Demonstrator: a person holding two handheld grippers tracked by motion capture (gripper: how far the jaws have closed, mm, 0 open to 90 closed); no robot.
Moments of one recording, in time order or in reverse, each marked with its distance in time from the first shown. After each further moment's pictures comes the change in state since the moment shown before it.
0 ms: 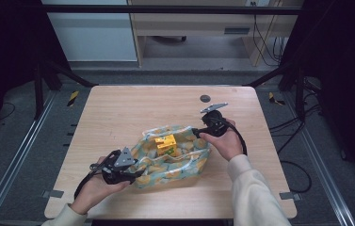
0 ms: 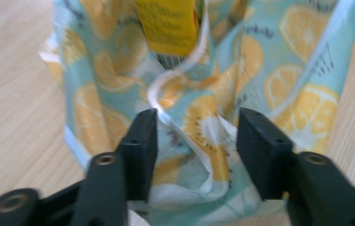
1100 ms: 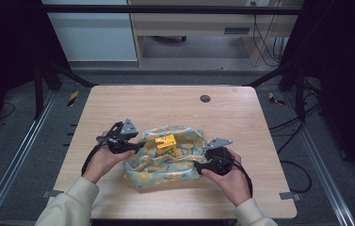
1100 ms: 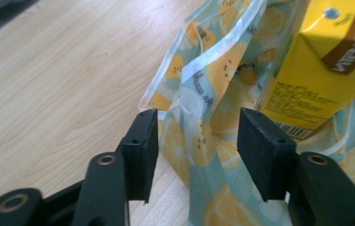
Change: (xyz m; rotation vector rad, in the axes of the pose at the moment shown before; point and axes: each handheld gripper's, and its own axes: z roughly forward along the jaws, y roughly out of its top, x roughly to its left) left arm 0.066 0.041 0.032 0.017 0.107 -0.057; right arm 0.062 -0.084 -0.039 0.006 -0.008 -0.030
